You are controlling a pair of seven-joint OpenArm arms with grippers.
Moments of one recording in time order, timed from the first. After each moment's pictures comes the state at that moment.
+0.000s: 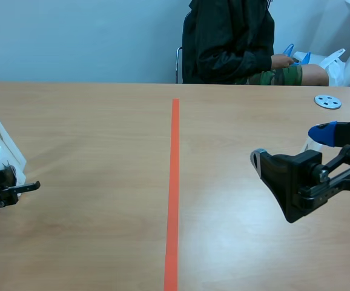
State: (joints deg) left arm 2.1 -14.2 -13.2 56.0 -14.1 -10.0 -16.2; right arm -34.2 27.0 10.1 118.7 28.0 25.3 -15.2
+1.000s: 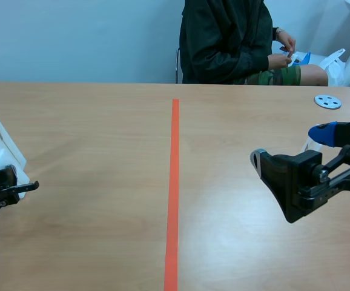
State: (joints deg) left arm 2.1 -14.3 -13.2 55.7 -14.1 -9.9 -17.0; right arm -34.2 27.0 10.1 118.7 28.0 25.3 -15.2
